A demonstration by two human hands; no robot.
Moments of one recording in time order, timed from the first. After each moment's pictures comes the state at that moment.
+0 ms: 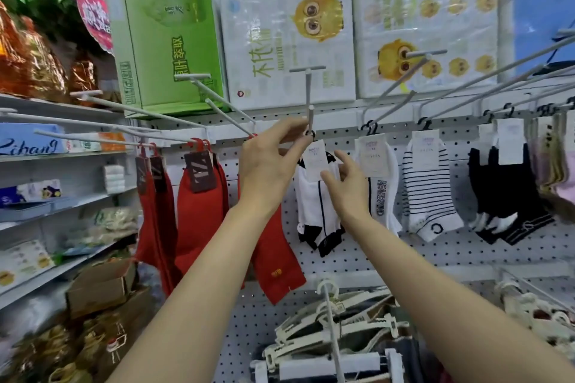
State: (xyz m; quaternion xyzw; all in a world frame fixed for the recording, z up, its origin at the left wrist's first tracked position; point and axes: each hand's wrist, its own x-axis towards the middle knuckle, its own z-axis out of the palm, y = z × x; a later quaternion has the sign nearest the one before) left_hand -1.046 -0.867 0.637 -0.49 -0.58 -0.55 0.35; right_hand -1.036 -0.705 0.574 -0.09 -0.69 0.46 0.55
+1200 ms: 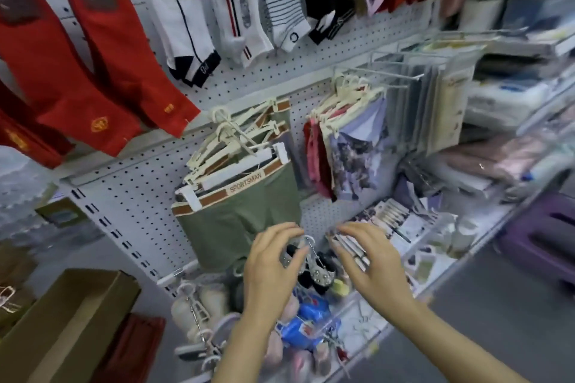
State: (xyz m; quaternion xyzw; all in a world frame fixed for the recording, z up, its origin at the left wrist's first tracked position) left_hand -0.901 -1.009 0.262 -0.59 -0.69 -0.42 -0.03; right_hand -0.721 -0.928 0.232 -0.32 -0.80 0.21 0.45
